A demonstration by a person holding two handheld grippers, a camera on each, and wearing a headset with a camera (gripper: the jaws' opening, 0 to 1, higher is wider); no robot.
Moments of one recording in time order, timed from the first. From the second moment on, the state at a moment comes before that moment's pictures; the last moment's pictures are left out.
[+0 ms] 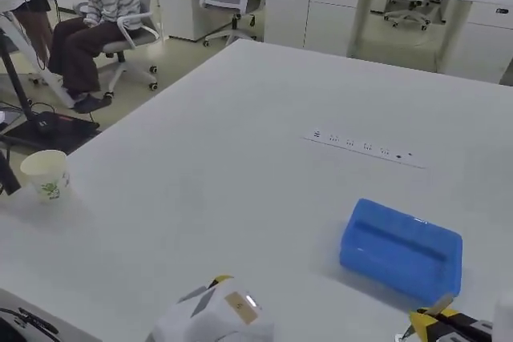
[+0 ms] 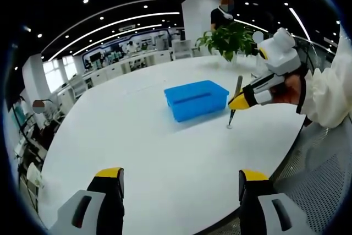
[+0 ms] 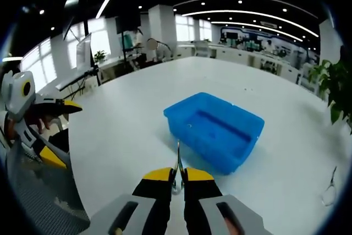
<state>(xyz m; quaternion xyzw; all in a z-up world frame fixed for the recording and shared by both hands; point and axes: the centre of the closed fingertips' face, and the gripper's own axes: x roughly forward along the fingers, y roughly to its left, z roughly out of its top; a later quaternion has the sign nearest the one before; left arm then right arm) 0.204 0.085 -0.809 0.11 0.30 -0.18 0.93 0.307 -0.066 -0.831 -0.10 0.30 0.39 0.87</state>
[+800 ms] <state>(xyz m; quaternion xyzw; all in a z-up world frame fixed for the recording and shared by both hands) 0.203 0.086 -0.809 0.12 0.30 -0.18 0.93 0.299 -0.063 -0.829 -0.12 0.29 0.39 0.86</state>
